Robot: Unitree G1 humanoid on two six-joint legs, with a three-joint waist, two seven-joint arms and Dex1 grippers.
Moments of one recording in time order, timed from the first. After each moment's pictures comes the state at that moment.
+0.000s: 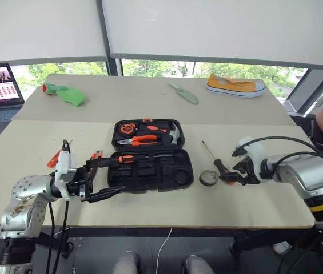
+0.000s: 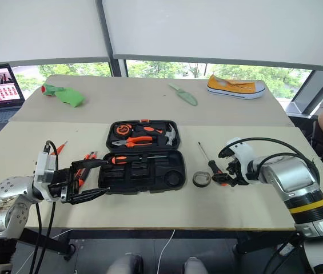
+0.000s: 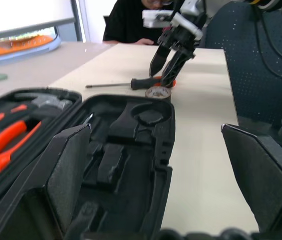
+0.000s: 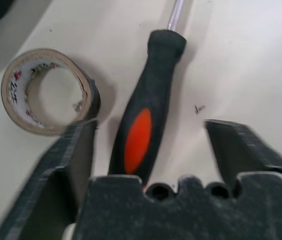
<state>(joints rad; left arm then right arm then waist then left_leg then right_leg) -0.17 0.67 0.20 -0.05 -0.59 0.11 -1.36 -0.62 -0.87 0.23 0.03 0.40 1.08 0.71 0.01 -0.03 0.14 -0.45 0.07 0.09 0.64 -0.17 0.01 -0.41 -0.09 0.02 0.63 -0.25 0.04</state>
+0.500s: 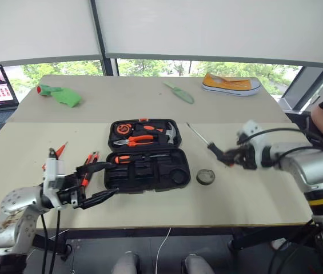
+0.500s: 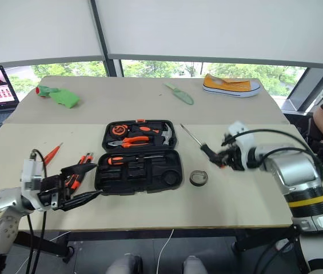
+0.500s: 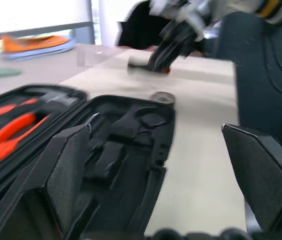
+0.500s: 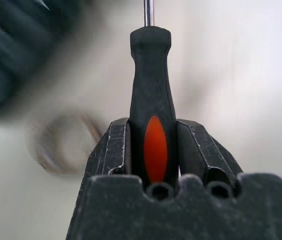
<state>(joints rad) 0.01 0.69 0.35 -0.13 -0.68 0.17 -1.26 -0.73 -0.84 0.16 0.05 0.37 0.68 0.97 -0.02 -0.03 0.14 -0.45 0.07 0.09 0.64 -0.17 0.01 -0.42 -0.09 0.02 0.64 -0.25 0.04</state>
